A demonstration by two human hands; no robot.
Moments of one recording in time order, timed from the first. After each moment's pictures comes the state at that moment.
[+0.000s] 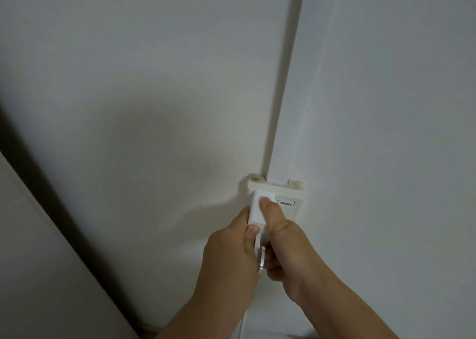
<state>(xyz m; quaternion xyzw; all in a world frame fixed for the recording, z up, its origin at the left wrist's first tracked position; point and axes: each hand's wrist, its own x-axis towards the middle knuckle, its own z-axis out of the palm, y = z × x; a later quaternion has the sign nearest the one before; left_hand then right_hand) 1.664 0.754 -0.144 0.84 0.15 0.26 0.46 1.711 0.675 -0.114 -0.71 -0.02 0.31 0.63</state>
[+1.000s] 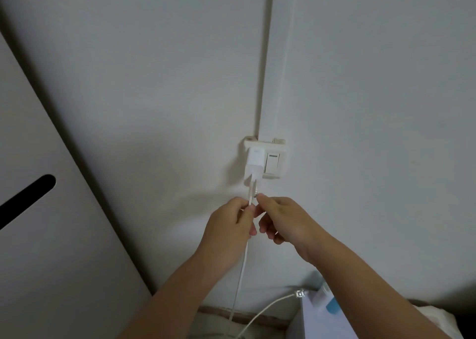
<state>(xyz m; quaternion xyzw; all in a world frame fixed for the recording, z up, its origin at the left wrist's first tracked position) 1.585 0.738 -0.135 0.83 0.13 0.11 0.54 1.651 0.632 -0.126 -0.79 -0.13 0.27 0.53</state>
